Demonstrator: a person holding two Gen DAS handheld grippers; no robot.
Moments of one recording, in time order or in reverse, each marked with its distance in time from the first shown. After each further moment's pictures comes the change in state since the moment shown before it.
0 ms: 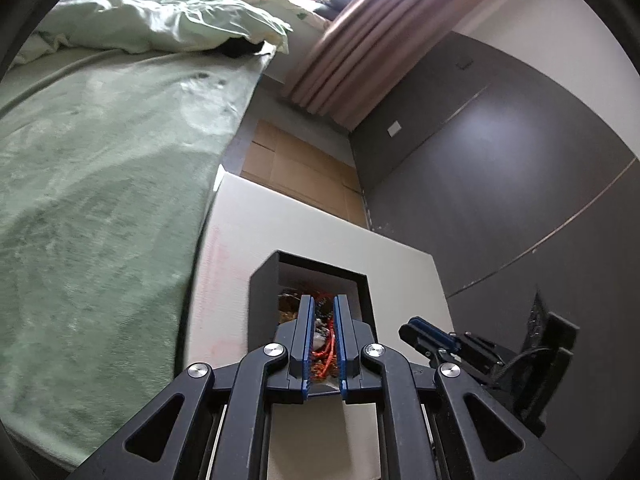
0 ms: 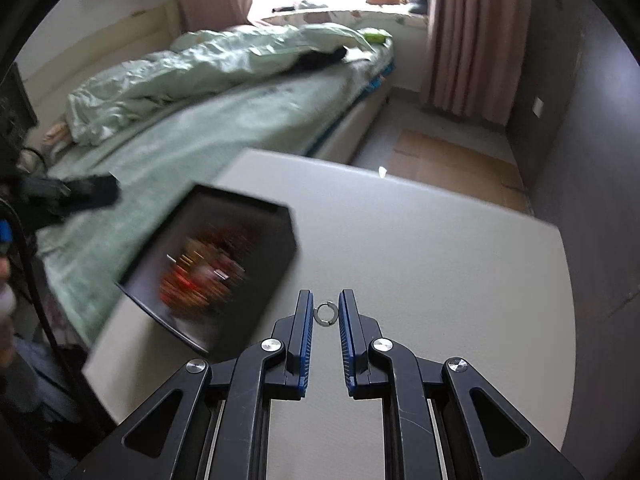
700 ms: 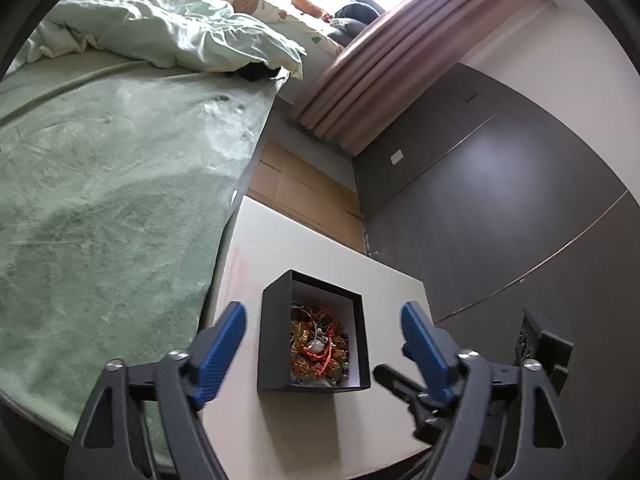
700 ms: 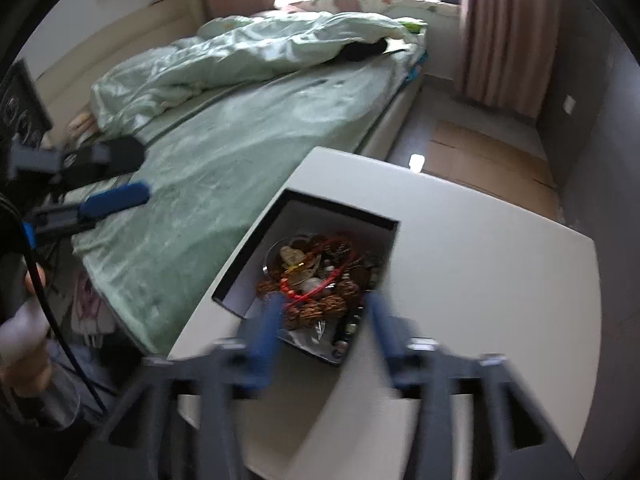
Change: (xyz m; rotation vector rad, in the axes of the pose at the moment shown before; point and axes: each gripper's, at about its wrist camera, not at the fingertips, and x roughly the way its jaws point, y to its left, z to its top) left arm -0.047 0.004 0.002 -0.060 -0.082 -0.011; right arm -0.010 0.052 0.017 0.013 0.068 0.071
